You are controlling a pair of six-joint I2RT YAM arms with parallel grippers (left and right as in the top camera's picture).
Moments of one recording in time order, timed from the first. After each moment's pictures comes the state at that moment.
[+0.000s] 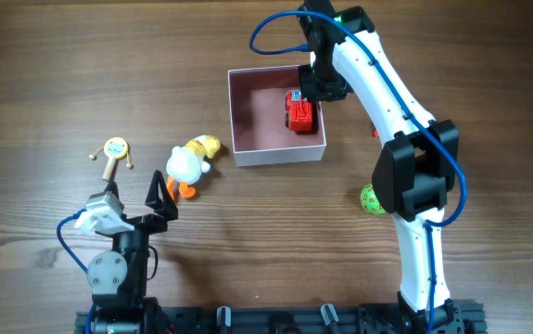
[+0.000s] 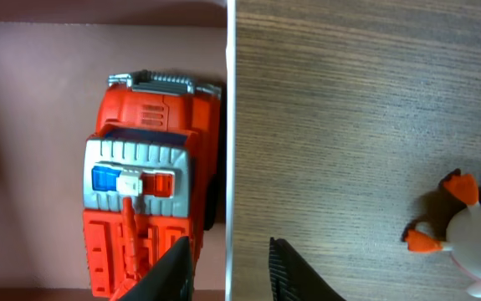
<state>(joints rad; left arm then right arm) 0.00 0.01 0.01 -0.07 -0.05 -0.41 0.36 2.35 2.20 -1.34 0.06 0.24</state>
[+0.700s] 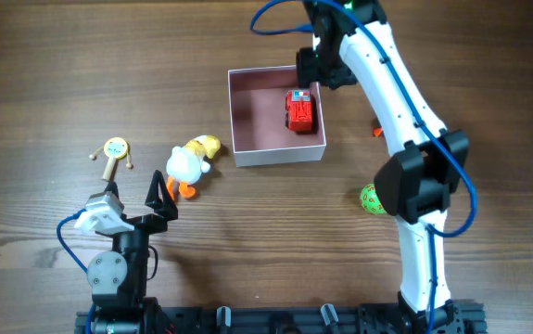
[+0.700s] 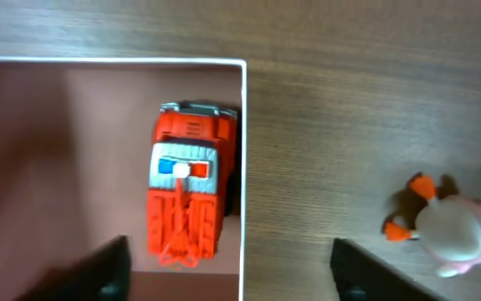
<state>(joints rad) 0.00 0.01 0.01 -0.07 -0.05 -0.41 0.36 2.30 2.35 -1.41 0.05 0.26</state>
